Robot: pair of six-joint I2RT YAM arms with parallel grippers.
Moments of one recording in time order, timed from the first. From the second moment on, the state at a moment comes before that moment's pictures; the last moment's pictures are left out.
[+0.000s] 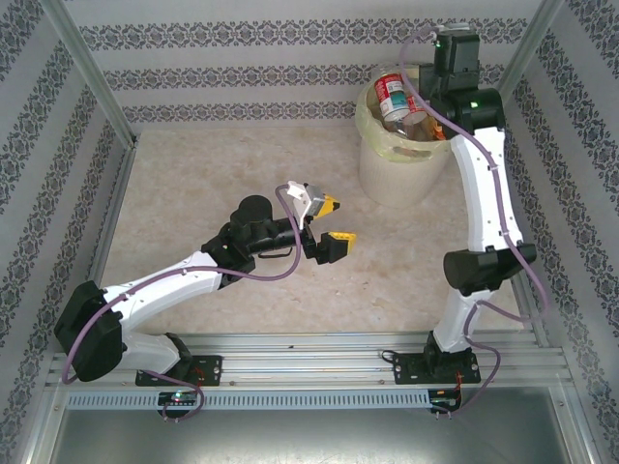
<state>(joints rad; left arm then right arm) -0.79 1.33 0.93 0.37 0.45 -0.24 0.16 1.90 2.43 -0.95 0.45 -0.06</state>
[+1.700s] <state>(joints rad) -0.79 1.30 0.93 0.37 0.47 -0.21 0.16 1.79 2.42 -1.08 0.26 0.01</state>
